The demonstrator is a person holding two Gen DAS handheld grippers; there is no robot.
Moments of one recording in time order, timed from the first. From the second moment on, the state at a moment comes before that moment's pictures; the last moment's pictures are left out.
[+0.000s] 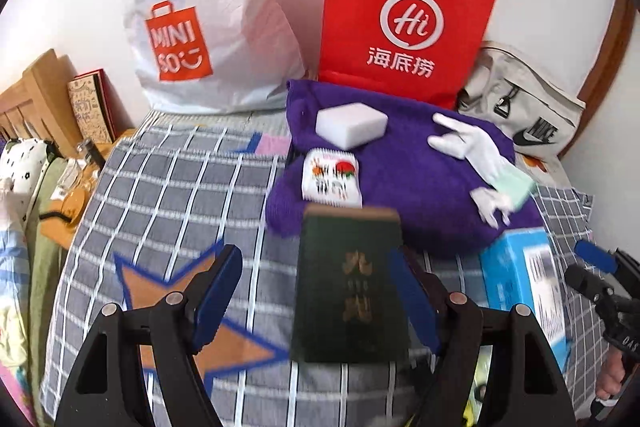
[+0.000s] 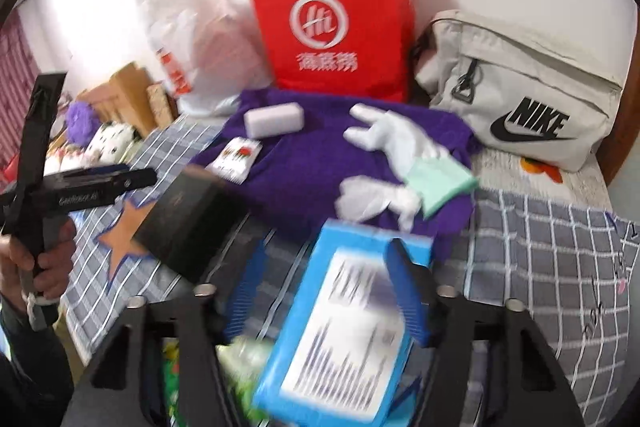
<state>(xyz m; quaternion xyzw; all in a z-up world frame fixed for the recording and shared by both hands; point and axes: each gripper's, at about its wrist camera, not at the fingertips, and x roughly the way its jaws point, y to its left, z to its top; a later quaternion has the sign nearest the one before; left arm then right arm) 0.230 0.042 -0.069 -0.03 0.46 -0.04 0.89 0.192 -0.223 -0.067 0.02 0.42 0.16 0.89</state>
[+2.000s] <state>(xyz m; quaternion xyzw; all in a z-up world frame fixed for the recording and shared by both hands) 0.098 0.043 -0.140 -0.05 0.51 -0.07 0.86 0.057 -0.211 -0.118 -0.01 0.42 0.17 0.89</state>
